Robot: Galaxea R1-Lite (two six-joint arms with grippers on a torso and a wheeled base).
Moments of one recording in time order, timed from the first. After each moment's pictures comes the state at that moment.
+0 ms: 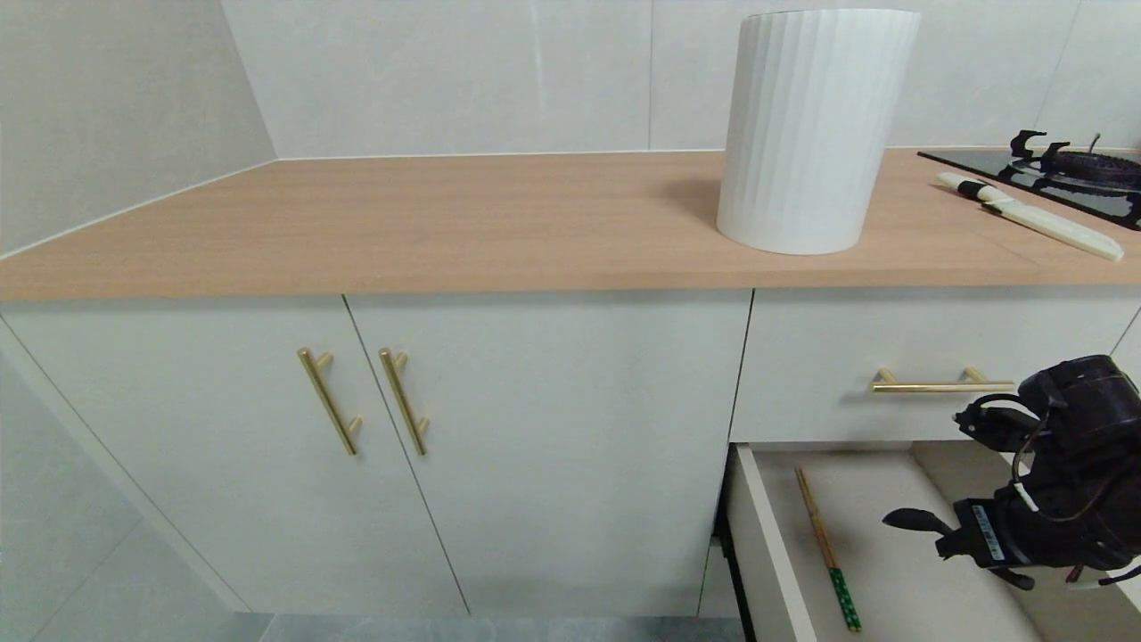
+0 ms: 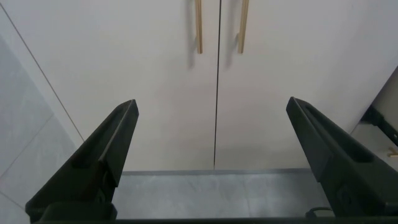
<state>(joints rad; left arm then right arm) 0.00 0.00 0.00 -0.01 -0.02 0.01 0.08 1.63 -0.71 0.15 0.10 0.06</state>
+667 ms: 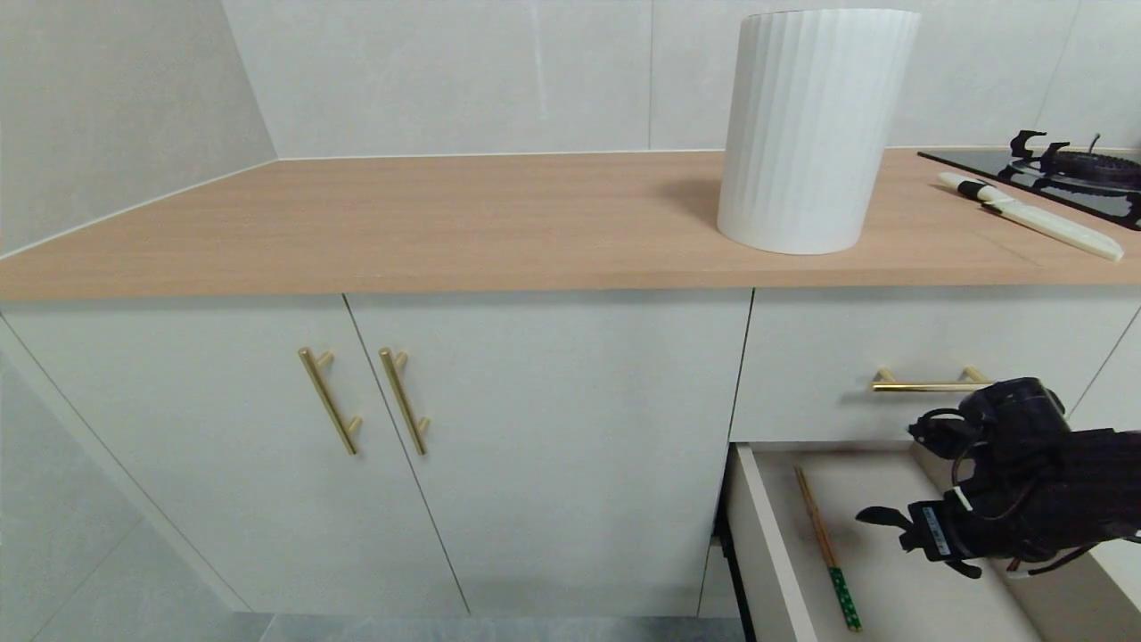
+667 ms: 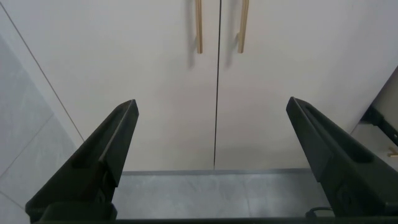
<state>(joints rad) 0.00 0.00 0.00 -0.01 -0.02 0.01 0.08 1.85 -0.68 -0.11 0.07 0.02</state>
